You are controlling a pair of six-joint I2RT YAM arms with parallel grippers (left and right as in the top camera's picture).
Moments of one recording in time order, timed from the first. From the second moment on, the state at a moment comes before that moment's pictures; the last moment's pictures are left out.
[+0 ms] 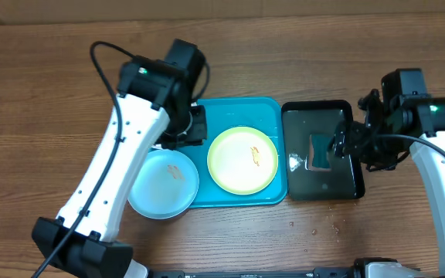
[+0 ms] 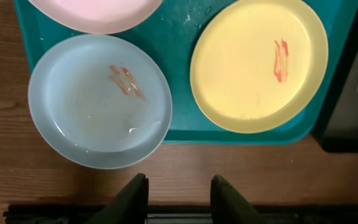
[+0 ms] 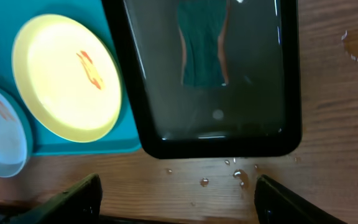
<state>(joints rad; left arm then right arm) -0.42 1.70 1.78 -1.57 0.03 -0.52 0.01 1.42 1.33 -1.37 -0.26 0.20</state>
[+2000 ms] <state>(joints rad) -0.48 1.74 1.01 -0.65 -0.01 -0.68 0.09 1.56 1.08 -0.85 -0.09 0.28</state>
